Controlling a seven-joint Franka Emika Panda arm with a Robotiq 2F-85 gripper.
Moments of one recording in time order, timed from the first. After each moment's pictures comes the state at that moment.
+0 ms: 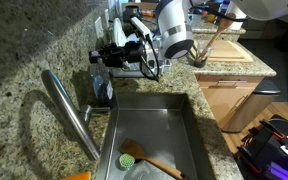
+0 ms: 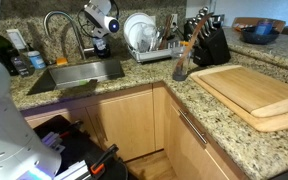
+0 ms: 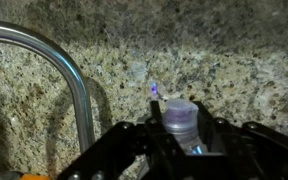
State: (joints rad) arm 0.30 0.62 0.24 -1.57 2.01 2.25 0.71
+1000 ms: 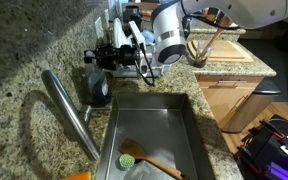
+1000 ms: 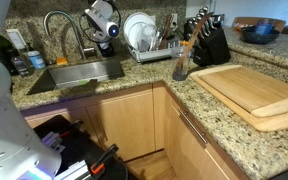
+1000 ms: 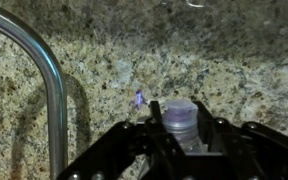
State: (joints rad) arm 0.30 0.71 0.26 -1.48 2.10 2.25 0.54
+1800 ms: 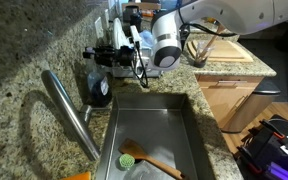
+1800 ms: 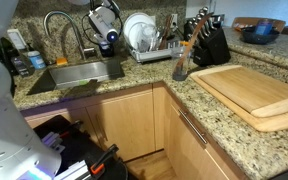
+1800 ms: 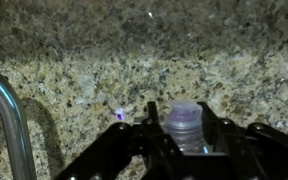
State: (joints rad) arm 0.30 0.77 0.26 -1.42 2.28 2.26 0.54
